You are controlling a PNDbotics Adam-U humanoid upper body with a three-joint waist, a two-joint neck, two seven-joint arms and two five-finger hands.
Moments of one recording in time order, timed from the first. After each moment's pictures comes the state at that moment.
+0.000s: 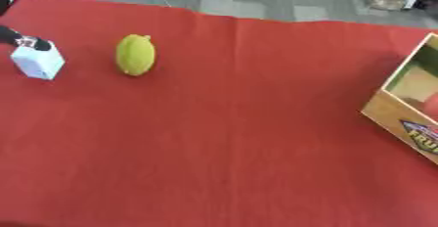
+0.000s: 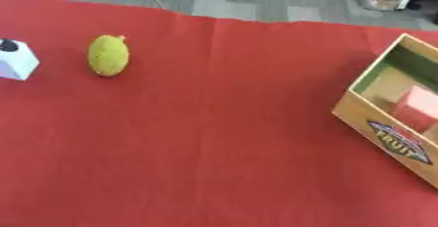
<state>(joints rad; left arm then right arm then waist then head) -0.63 1.04 -0.08 -1.27 -0.81 0.58 -0.63 -0.47 -0.67 0.01 -1.74 -0.06 0.24 -0.18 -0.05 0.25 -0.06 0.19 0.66</state>
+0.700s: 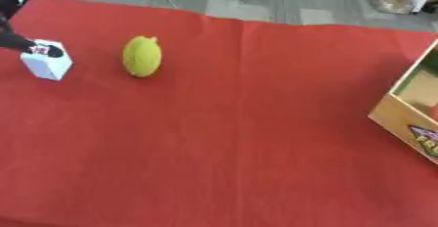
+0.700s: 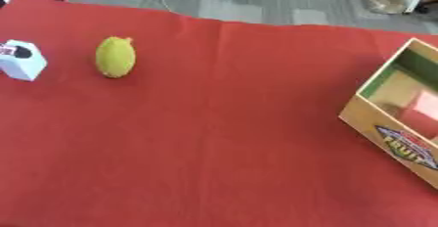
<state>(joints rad) -0.63 1.02 -0.08 -1.23 -0.83 0.56 -0.65 -0.47 -0.67 0.01 -1.73 -0.05 0.24 -0.18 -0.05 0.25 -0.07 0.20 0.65</state>
